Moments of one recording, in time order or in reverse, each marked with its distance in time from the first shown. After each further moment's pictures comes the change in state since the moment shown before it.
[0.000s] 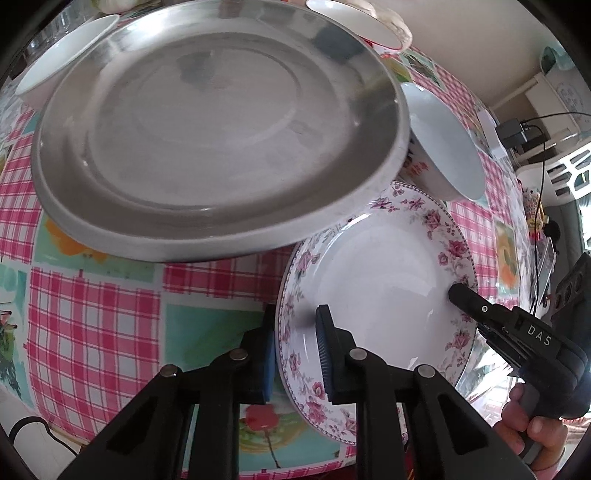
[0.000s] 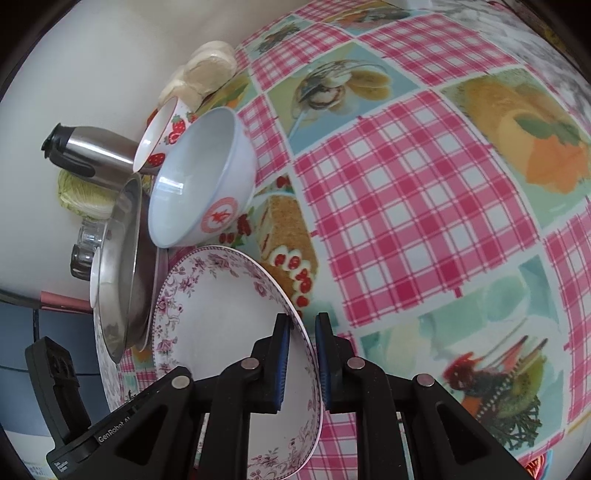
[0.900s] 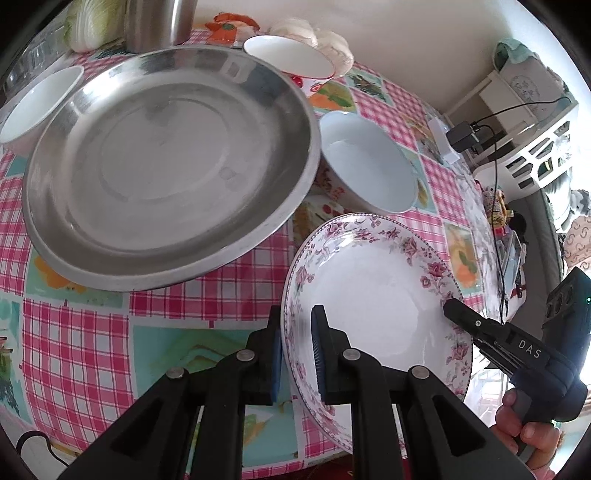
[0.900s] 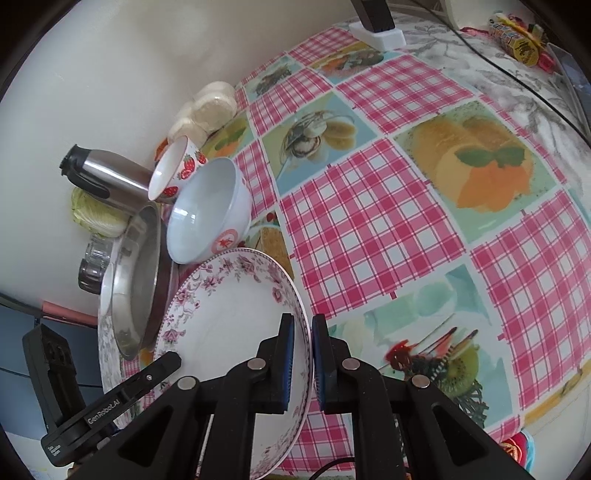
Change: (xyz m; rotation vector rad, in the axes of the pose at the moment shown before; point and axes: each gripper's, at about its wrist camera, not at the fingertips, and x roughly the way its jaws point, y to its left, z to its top) left arm -0.034 -0.027 -0.004 0.093 -0.103 -0.104; right arm -0.062 -0.014 -0.010 -0.009 -0.121 -0.004
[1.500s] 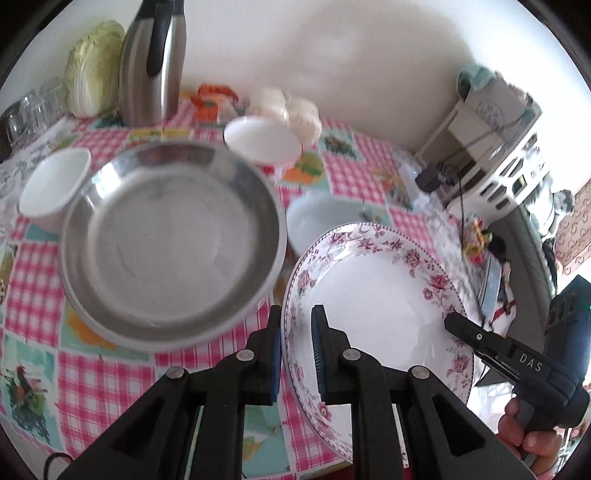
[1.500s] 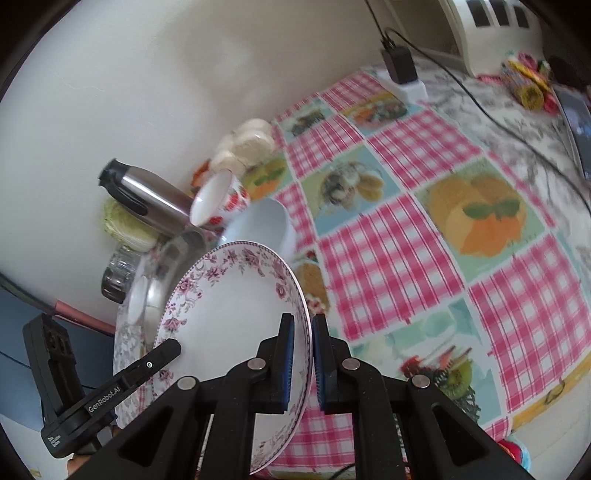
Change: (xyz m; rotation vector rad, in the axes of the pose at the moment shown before) left arm -0.065 -0.019 0.023 0.064 -0.209 -0.020; right arm -0.050 0.038 0.007 -0.084 -0.138 0.057
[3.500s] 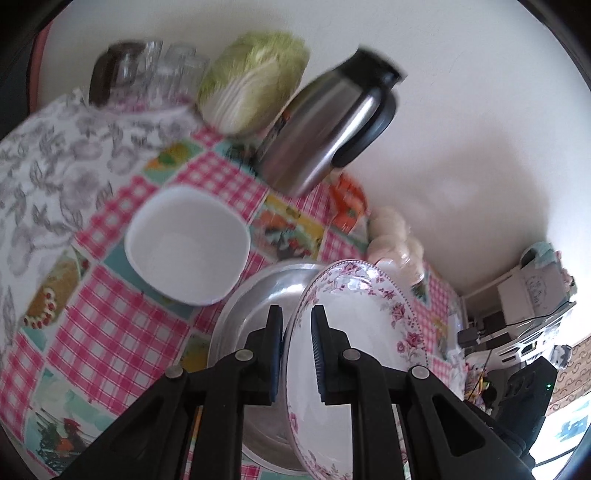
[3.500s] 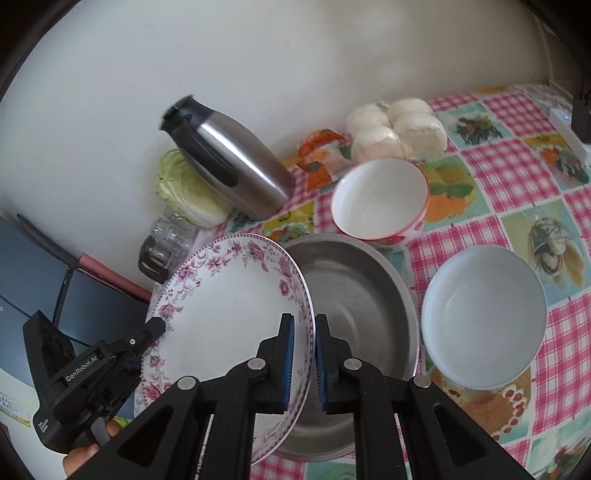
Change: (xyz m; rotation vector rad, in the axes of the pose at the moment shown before) left arm -0.030 0.182 0.073 -0.445 -0.179 0.030; right arm 0.144 0.163 0.032 -0.161 0.118 0.133
